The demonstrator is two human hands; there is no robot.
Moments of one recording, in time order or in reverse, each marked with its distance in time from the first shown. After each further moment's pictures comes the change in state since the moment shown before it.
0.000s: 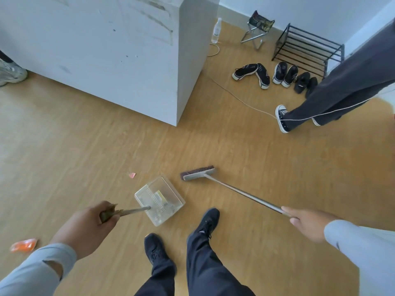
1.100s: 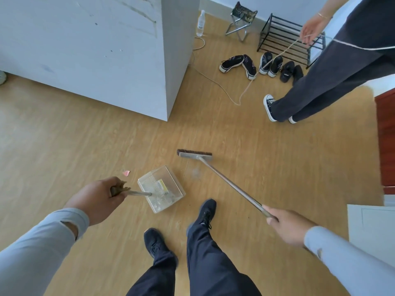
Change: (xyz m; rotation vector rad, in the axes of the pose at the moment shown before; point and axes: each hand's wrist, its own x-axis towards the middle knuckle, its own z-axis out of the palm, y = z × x) left_hand 0.027 0.035 -0.015 0.151 -0.062 0.101; right_hand -0.058 -0.058 0.046 0.424 0.034 -0.017
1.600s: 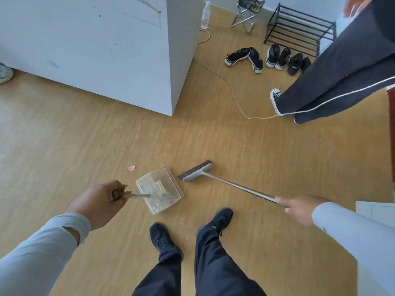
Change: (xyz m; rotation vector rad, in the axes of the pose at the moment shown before) left_hand -0.008 -0.017 0.014 0.014 -0.012 -0.037; right_hand 0.042 0.019 -0.027 -0.499 -0.094 0.056
